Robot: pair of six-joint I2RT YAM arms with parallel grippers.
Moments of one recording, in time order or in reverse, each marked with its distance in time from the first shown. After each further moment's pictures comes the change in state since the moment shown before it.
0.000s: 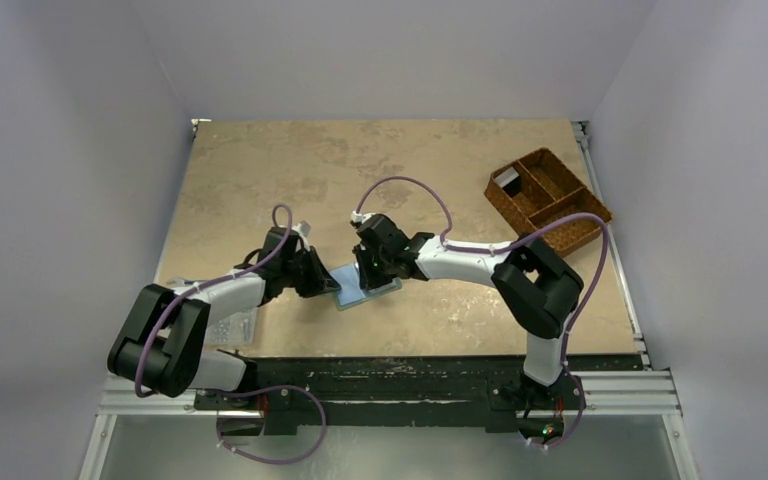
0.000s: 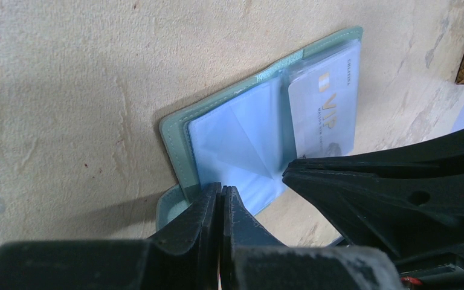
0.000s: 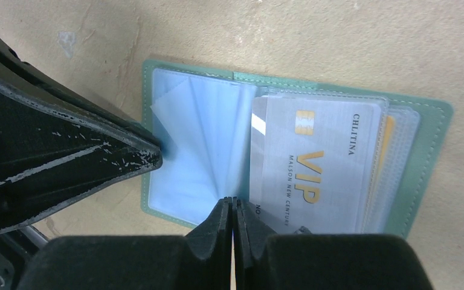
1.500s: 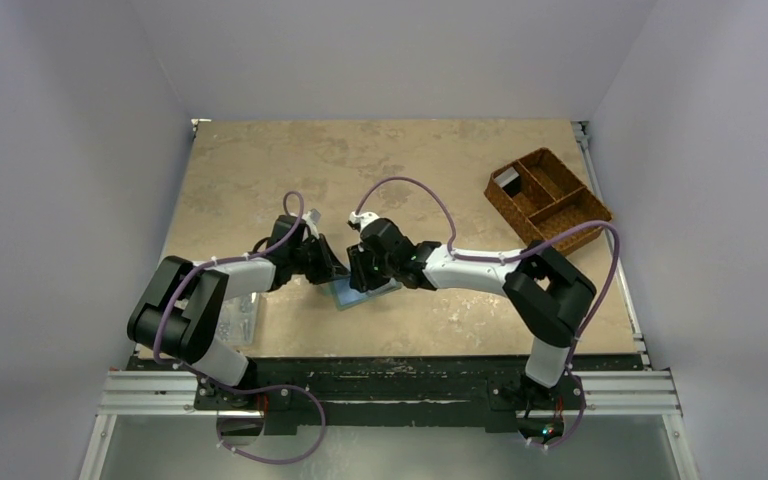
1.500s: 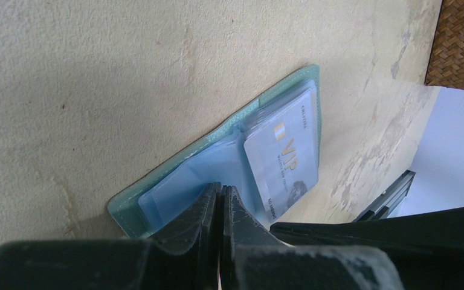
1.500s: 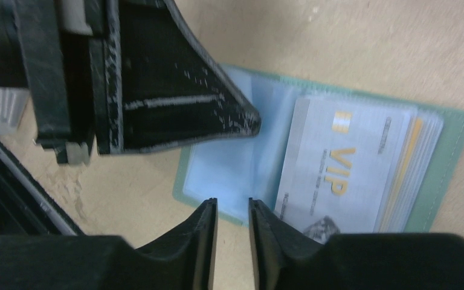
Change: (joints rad) left arm 0.000 0.170 0.090 0.141 0.076 0.004; right arm 0.033 -0.085 -0.098 0.165 -0.005 -0.031
